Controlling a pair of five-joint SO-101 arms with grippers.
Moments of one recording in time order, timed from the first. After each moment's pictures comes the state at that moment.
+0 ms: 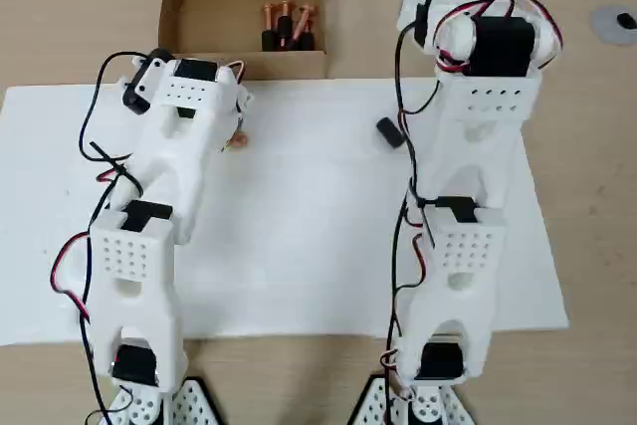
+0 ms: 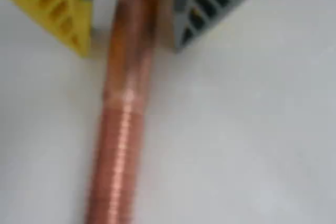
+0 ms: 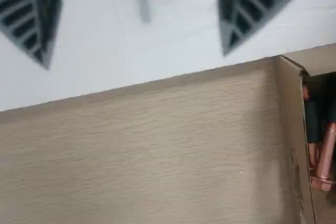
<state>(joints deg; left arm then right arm) 6.0 38.8 -22.2 69.1 58.9 -3.9 39.0 -92.4 101.7 -17.9</state>
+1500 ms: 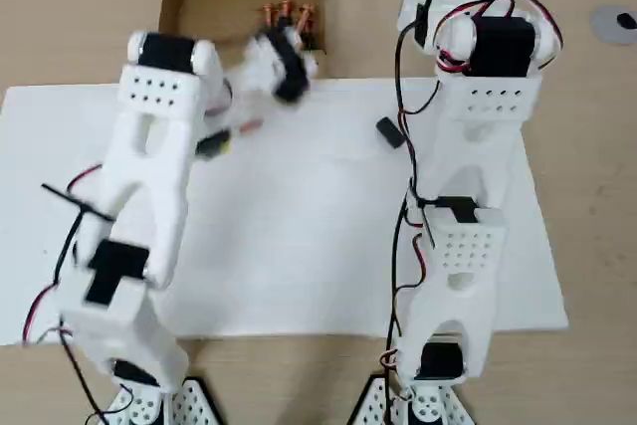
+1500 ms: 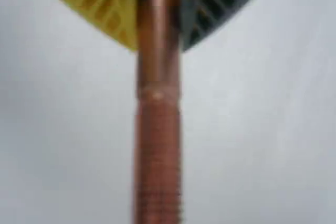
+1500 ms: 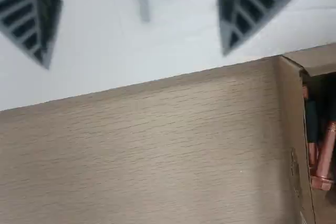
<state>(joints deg) 8.4 10.4 -17.7 100.1 -70.9 -3.6 39.0 -92.4 101.7 -17.9</state>
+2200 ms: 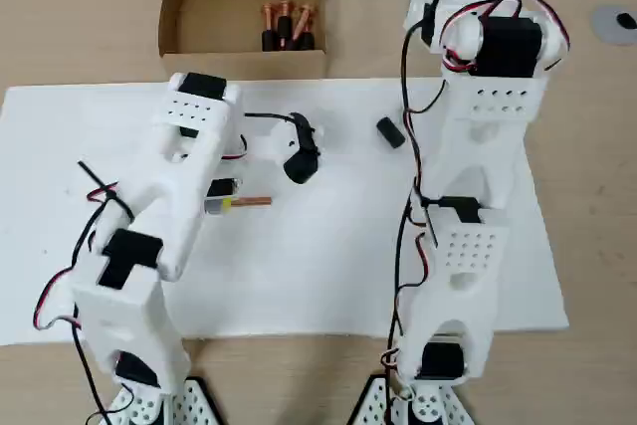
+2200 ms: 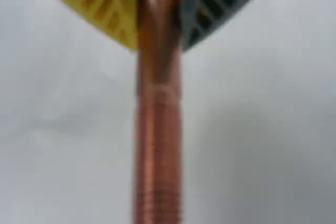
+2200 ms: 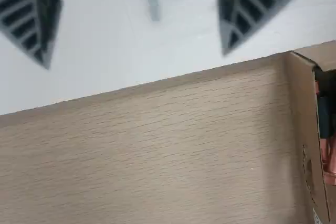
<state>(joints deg) 10.3 19.1 -2.8 92.8 -80.0 -2.6 39.0 -92.4 101.7 -17.9</state>
